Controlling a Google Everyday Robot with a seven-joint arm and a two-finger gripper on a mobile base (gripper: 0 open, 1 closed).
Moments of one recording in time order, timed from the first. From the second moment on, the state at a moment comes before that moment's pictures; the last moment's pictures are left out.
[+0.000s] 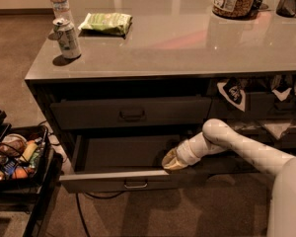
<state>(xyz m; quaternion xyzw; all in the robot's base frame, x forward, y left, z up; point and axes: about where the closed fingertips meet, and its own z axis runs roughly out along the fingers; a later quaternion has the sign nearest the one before) 0.583 -0.090 0.437 -0.70 0.60 0.26 0.28</state>
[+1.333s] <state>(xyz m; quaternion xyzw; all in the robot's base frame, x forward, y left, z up) 0.560 -0.079 0.434 -0.71 0.57 0.34 0.24</state>
